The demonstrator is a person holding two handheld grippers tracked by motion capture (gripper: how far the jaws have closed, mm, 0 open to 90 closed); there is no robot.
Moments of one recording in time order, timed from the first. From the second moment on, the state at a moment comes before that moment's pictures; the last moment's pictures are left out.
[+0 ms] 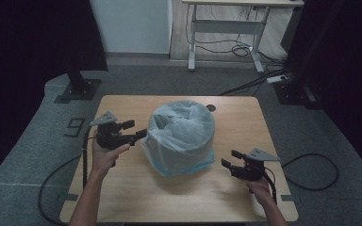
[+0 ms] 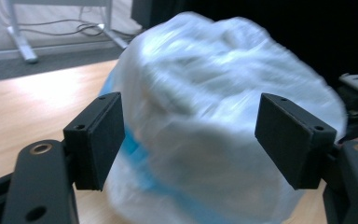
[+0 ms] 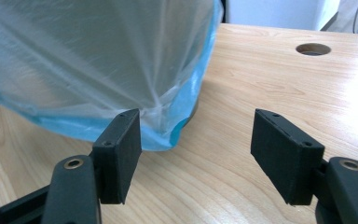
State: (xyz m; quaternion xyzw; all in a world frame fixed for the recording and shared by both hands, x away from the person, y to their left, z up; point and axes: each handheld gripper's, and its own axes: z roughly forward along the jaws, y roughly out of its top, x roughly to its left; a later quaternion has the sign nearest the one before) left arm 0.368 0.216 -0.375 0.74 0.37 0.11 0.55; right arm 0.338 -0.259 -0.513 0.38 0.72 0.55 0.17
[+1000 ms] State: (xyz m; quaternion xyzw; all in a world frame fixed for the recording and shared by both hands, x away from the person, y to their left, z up) left arm 0.446 0.103 -0.329 0.83 0.32 0.05 0.46; right arm 0.332 -0.266 -0.520 0.38 0.73 0.54 0.16
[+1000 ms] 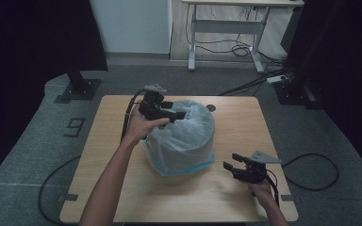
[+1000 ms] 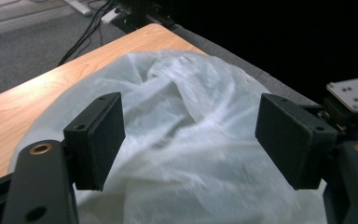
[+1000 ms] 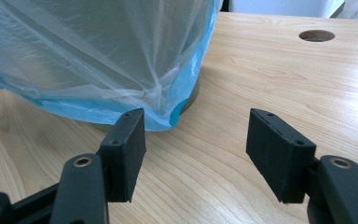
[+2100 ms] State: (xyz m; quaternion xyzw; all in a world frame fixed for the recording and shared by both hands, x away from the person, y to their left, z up) left arm 0.496 0.018 -0.374 0.89 0.34 0.03 0.28; right arm 0.330 -0.285 -0.519 0.41 0.72 0.54 0.16
